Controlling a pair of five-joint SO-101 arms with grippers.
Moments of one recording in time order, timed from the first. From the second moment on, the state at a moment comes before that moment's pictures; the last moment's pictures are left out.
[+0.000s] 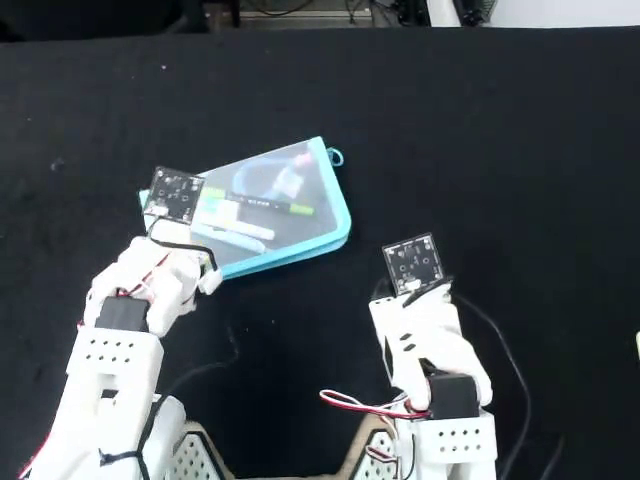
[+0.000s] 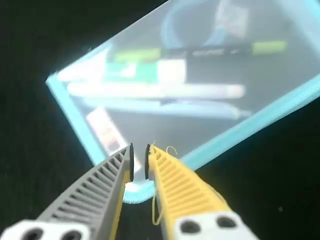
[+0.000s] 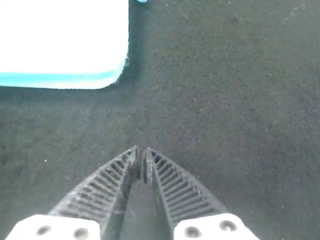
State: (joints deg) left arm -1.9 -55.2 69.3 40.9 -10.6; right arm -3.0 -103.0 96.0 57.7 13.8
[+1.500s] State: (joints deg) left arm -20.4 -104.0 95.9 64.2 -4.7; right arm -0.9 -103.0 96.7 74.3 4.3
